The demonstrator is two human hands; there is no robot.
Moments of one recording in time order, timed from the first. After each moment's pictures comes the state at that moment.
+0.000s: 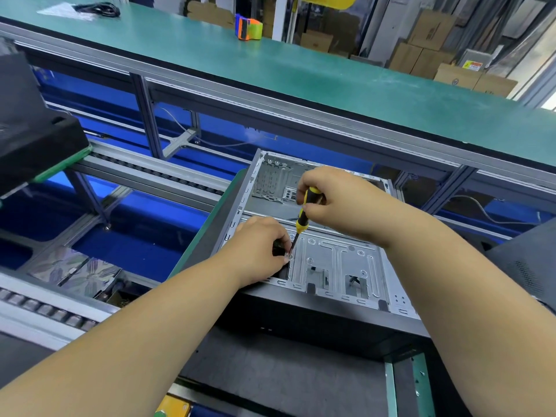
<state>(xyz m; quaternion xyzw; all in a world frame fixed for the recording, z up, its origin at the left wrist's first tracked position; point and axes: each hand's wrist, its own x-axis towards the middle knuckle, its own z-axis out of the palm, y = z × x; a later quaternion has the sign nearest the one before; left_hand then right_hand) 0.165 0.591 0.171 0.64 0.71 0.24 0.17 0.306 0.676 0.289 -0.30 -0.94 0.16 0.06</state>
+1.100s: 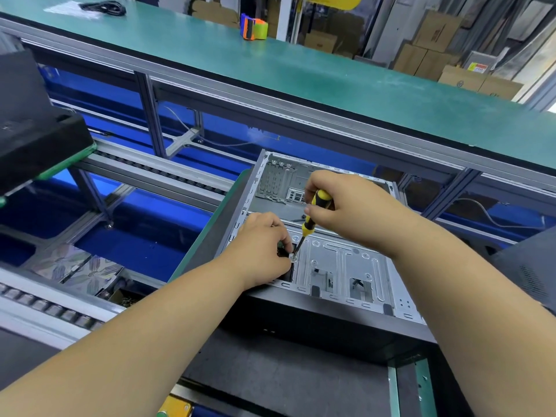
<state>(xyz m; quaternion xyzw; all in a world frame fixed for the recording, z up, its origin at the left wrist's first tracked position) 0.162 0.593 0.162 0.63 0.71 0.27 0.17 0.311 0.673 0.286 -0.31 -0.94 0.12 0.08</state>
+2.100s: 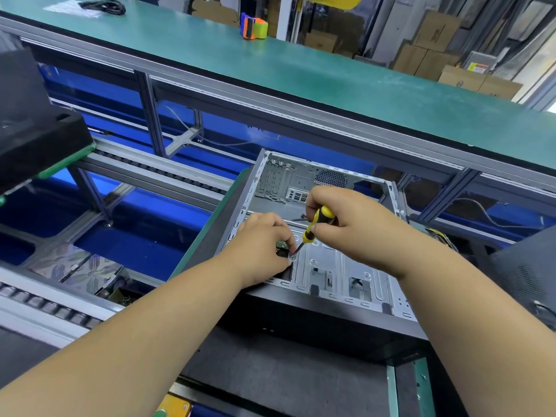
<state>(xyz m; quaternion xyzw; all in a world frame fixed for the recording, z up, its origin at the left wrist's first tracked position) 0.162 0.593 0.161 0.63 0.70 0.28 0.17 0.326 0.654 0.285 -0.29 -0.94 0.18 0.06</state>
